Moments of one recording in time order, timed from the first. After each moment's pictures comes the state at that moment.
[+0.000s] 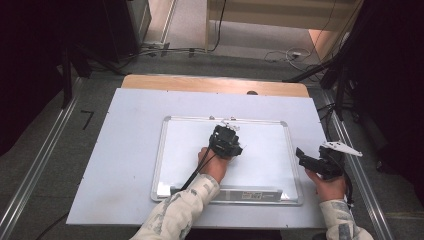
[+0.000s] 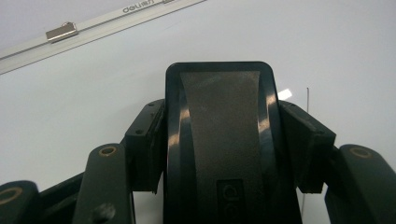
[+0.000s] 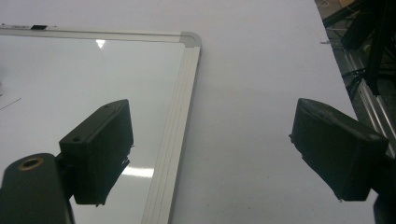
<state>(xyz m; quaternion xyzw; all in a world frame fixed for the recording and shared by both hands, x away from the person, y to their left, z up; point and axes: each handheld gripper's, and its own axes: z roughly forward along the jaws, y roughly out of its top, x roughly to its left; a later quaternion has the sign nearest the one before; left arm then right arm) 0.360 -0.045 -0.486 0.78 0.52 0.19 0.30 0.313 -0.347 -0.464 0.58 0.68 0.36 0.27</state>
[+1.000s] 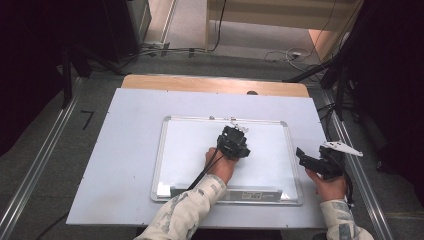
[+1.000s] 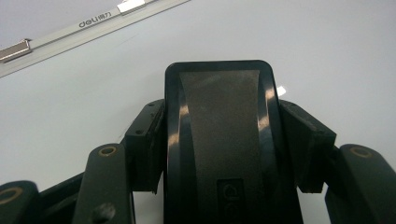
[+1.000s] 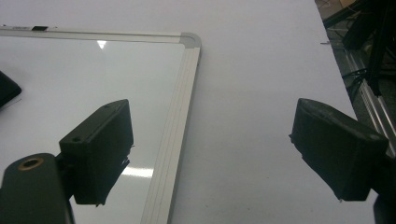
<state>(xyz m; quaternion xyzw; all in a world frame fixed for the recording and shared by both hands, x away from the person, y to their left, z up) 0.360 -0.063 -0.486 0.79 0.51 0.19 0.30 0.313 -0.348 -0.464 0.58 0.68 0.36 0.27</state>
